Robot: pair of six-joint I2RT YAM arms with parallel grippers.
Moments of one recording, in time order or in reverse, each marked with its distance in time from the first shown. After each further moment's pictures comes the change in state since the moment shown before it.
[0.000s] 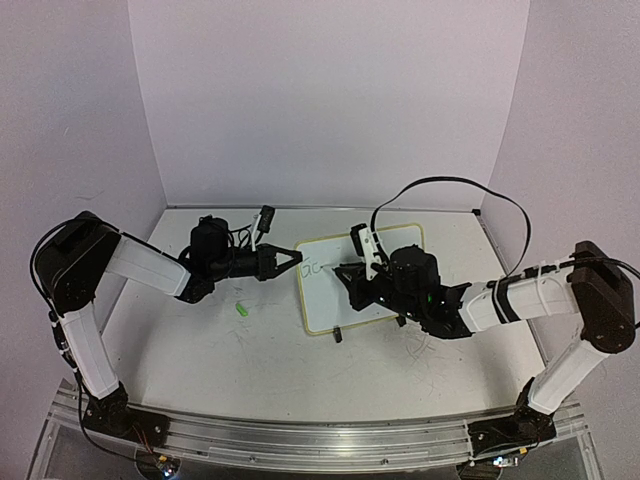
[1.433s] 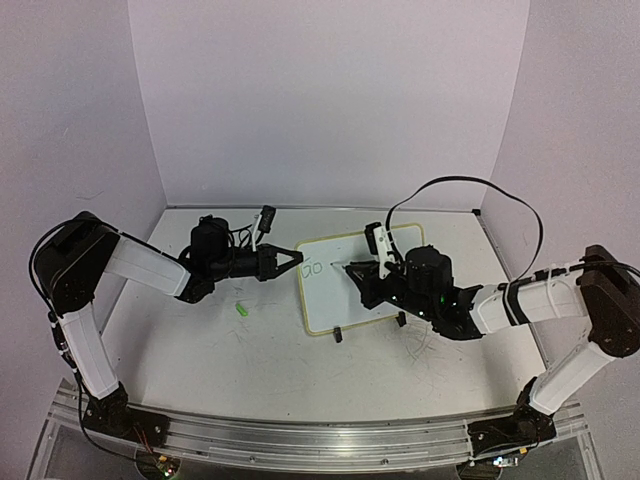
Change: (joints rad) left arm -0.002 -0.006 0.000 -0.006 0.000 0.005; right arm -0.040 -0.059 -0.072 0.045 -0.044 0.011
